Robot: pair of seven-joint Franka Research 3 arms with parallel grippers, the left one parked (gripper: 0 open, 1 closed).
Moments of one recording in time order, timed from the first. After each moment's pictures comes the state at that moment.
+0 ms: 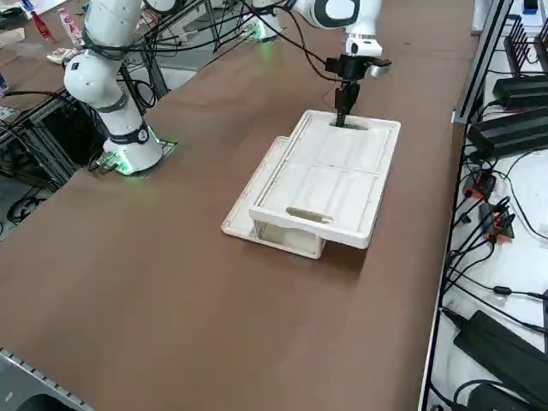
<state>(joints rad) 0.51 0.75 -0.09 -1.28 -0.29 1.84 0.65</state>
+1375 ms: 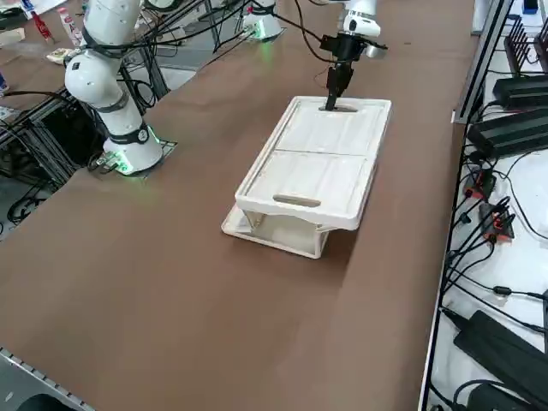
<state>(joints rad) 0.53 0.73 -0.09 -1.17 -0.28 1.57 0.64</state>
